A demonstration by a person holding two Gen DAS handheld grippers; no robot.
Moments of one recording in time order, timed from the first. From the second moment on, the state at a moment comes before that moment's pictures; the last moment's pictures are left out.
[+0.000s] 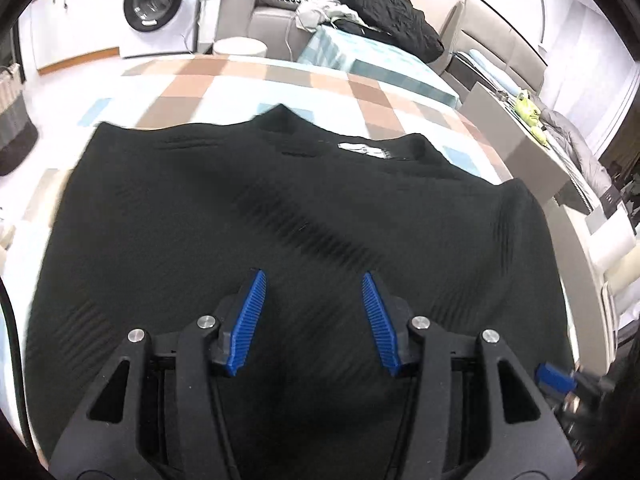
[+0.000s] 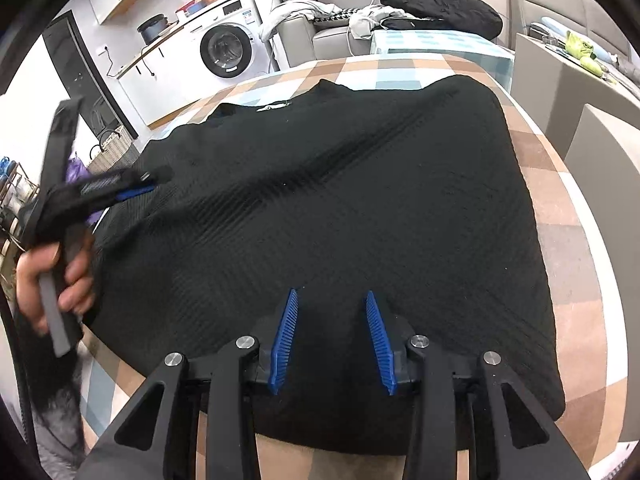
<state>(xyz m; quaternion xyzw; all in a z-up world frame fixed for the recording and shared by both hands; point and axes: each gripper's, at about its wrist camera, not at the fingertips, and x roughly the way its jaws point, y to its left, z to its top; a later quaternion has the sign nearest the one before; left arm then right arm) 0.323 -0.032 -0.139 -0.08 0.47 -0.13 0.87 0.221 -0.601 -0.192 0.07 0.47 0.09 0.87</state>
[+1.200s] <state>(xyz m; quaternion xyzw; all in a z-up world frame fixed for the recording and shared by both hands) 0.280 0.019 -0.124 -0.12 0.45 -0.09 0.88 0.199 -0.645 -0.169 0.09 0.44 0.05 0.89</state>
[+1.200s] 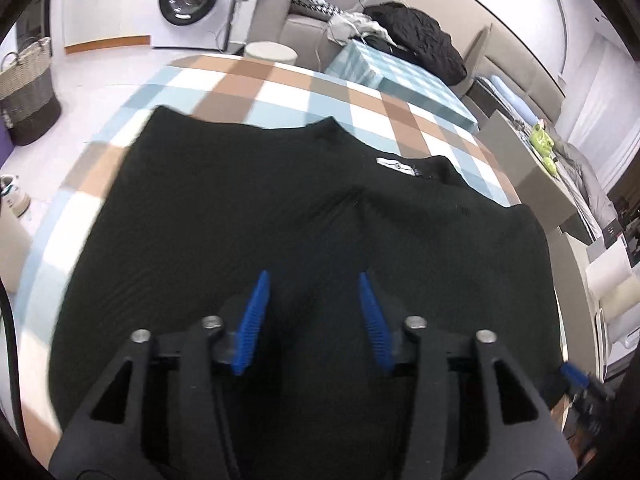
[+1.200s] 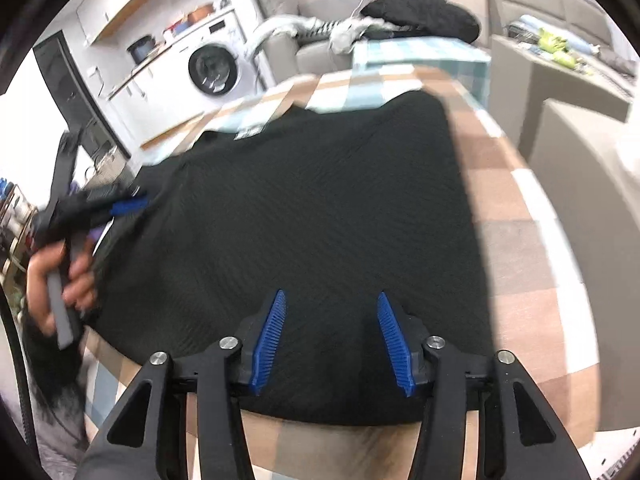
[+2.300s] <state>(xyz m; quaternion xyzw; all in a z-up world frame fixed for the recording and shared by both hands) 0.115 0.146 -0.128 -0.16 0.40 0.02 0.90 0.167 -0.700 -0.183 0.21 0.43 0.01 0.88</state>
